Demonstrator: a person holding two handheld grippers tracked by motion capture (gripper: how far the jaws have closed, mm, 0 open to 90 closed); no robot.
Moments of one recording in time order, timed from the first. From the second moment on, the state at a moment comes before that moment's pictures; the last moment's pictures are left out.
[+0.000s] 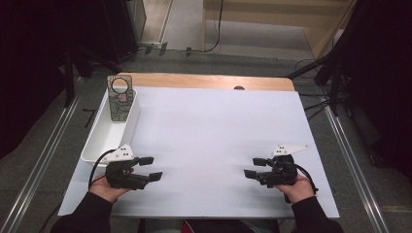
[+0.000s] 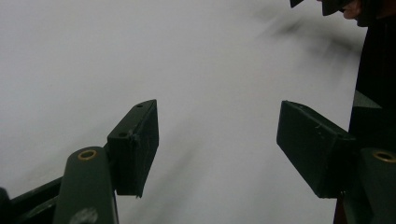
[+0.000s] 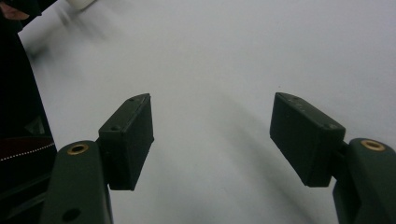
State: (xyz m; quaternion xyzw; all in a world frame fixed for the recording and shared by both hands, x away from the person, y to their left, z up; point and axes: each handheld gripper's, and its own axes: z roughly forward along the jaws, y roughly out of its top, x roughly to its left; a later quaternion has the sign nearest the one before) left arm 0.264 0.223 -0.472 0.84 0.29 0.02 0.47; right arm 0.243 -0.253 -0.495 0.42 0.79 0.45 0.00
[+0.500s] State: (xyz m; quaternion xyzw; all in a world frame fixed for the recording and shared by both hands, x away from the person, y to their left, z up) left arm 0.264 0.223 -0.473 0.84 0.29 0.01 0.47; right arm 0.243 -0.251 -0.495 0.41 0.79 0.45 0.00
